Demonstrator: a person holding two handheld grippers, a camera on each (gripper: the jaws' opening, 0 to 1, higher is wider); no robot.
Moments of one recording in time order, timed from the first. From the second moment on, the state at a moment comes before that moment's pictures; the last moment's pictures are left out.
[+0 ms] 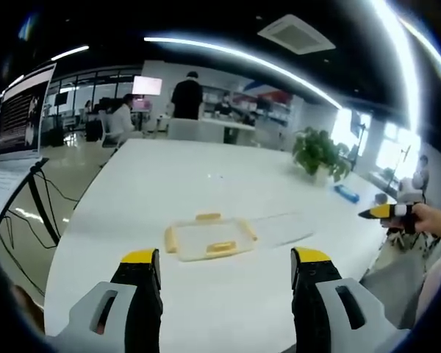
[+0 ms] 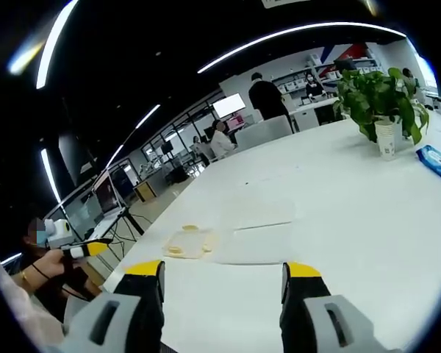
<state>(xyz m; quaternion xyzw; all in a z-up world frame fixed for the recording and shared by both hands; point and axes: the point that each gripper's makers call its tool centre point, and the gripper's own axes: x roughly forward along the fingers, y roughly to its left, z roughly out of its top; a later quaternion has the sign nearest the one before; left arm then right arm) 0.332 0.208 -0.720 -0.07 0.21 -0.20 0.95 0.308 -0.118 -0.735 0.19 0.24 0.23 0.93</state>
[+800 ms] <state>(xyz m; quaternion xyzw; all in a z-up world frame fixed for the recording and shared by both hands) 0.355 0.197 -0.724 -0.04 0.23 -0.23 0.94 0.338 -0.120 -0.738 0.18 0.24 0.23 0.93</state>
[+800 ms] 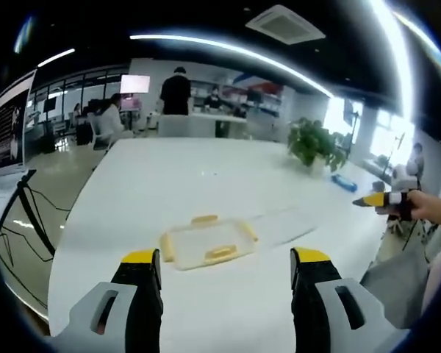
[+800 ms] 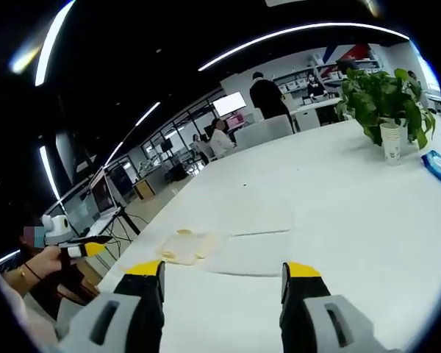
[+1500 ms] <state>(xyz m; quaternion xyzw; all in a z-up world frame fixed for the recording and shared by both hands) 0.387 0.194 -0.726 -0.01 0.23 -0.25 0.94 0.379 -0.113 -0.733 0.16 0.23 0.25 0.93</state>
